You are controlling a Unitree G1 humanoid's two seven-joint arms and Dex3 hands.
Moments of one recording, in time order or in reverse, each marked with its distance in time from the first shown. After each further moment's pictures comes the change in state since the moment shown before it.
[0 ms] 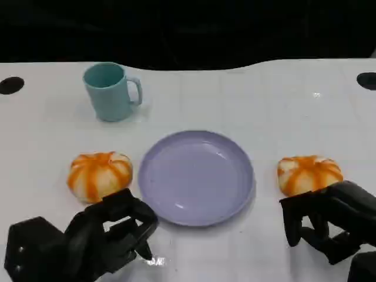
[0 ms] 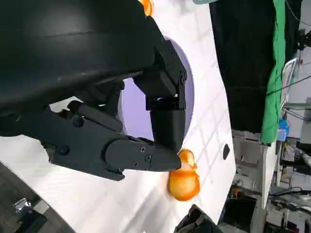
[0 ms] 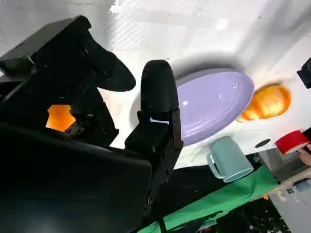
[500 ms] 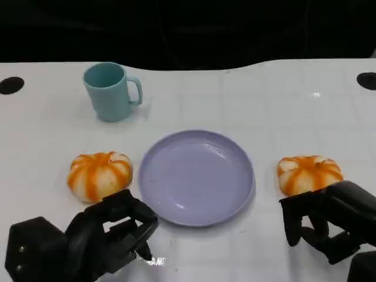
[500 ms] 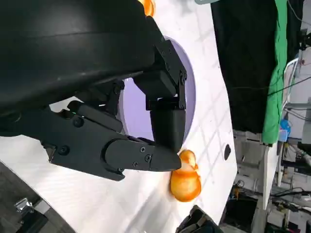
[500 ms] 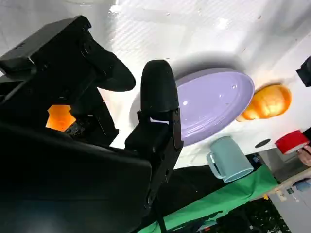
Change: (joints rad) left arm -0.003 0.000 0.000 0.008 0.001 -0.001 -0.001; right arm -0.002 0.001 0.000 0.002 0.000 0.000 0.000
